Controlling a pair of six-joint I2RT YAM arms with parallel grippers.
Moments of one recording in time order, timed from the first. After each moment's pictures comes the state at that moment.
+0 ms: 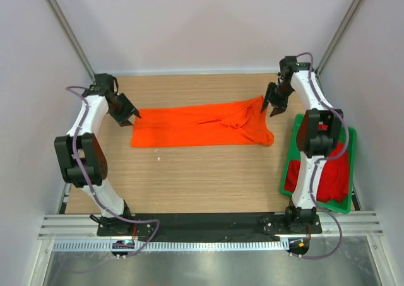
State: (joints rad) left arm 0.13 1.81 1.50 -0.85 0.19 -0.63; right arm 0.02 2.22 2.09 -1.17 -0.21 0.37
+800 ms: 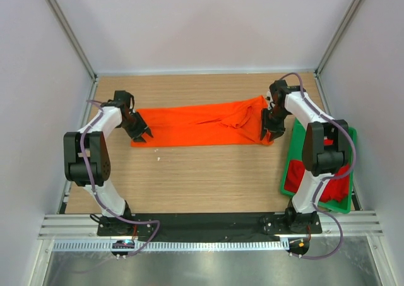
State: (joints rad) left arm 0.01 1.76 1.22 -0.73 0.22 -0.63; right arm 0.10 1.85 1.44 -1.04 -0.12 0.22
